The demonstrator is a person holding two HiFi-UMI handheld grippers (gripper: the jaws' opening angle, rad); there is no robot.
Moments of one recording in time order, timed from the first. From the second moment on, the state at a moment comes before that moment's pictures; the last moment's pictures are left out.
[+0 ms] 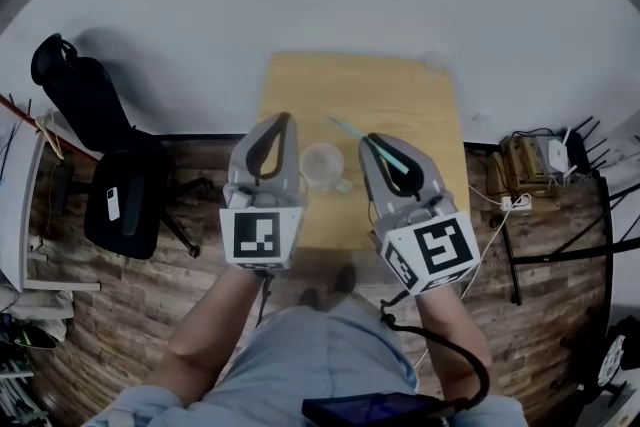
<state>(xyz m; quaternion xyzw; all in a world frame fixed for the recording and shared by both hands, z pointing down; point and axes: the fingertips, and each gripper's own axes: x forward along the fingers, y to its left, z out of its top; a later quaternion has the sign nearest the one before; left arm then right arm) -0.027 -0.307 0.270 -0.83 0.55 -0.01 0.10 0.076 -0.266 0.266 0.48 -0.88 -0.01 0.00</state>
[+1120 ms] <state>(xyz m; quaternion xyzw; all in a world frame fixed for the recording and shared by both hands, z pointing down) -0.035 -0.298 0.363 -0.84 0.54 -0.06 0.04 0.060 -0.262 0.376 0.46 -0.88 0.09 0.07</state>
